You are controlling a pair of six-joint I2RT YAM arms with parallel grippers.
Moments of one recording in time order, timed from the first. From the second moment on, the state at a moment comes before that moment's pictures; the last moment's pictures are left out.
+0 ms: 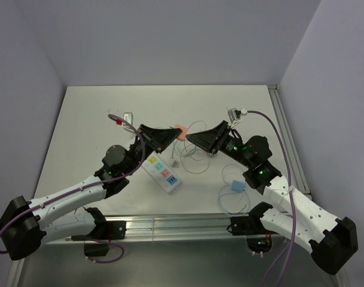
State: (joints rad) left arm -0.87 1.04 0.61 0.74 -0.08 -1.20; right arm 0.58 0.84 0.61 0.43 -0.40 1.22
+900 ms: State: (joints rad) left arm -0.88 1.06 0.61 0.74 -0.07 -1.23; right arm 0.60 0.94 0.66 0.44 -0.40 1.14
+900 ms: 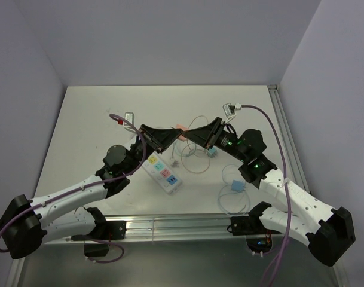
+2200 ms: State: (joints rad) left arm -0.40 1.02 0.65 -0.47 -0.52 -1.26; right arm 0.80 2.20 2.17 -0.83 -0.20 0.23
